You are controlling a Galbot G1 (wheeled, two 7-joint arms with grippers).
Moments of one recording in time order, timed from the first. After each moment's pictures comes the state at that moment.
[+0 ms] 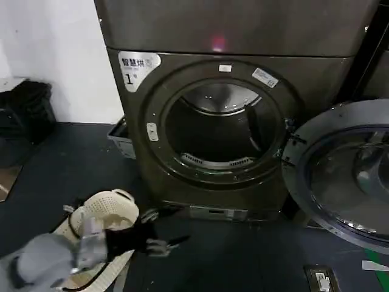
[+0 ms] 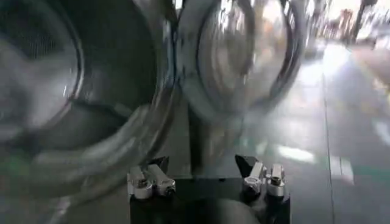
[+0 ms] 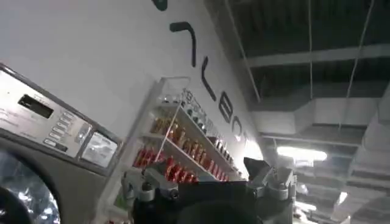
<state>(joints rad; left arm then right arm) 0.94 0.11 0.06 -2.13 -0.89 0.21 0.39 -1.64 1.06 2.36 1.95 0.44 -0.30 -0.22</state>
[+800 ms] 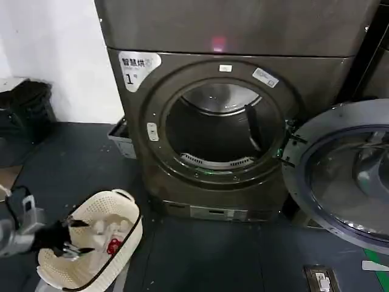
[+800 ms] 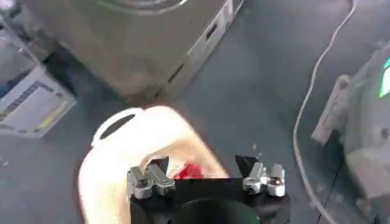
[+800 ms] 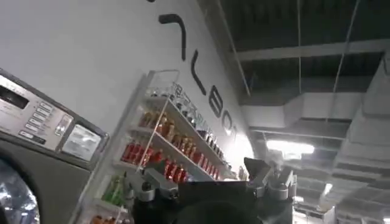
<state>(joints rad) 1.08 0.24 -0.08 -2.00 -0.77 0.37 0.48 -1.65 1.03 2.39 1.91 0.44 -0.29 -0.22</state>
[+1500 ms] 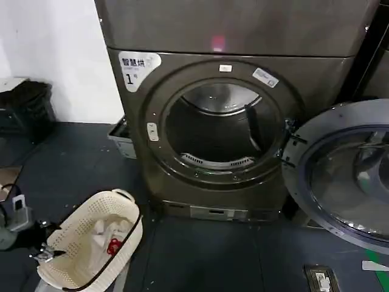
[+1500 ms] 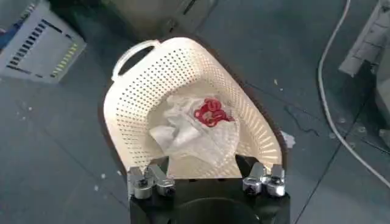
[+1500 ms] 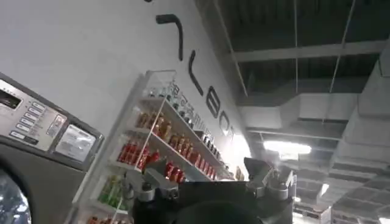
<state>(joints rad) 1.09 0.24 -0.09 -1.94 -0.69 0.43 0.52 -1.65 1.03 2.39 1.90 0.43 -0.29 -0.22</state>
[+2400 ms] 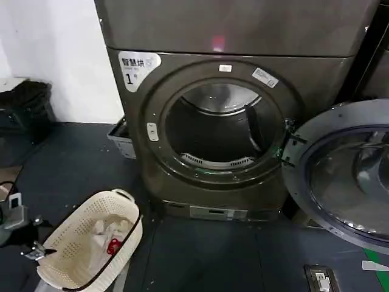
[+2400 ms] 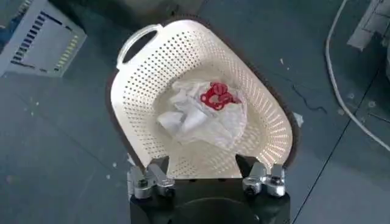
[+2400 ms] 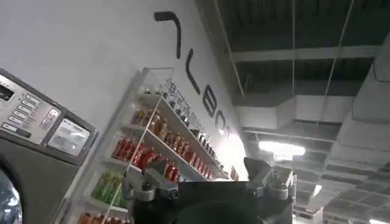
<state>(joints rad) 1.08 0.24 -0.09 -1.91 -0.59 0.42 0.57 -1.65 1.04 2.39 1.89 0.41 -0.28 -0.22</state>
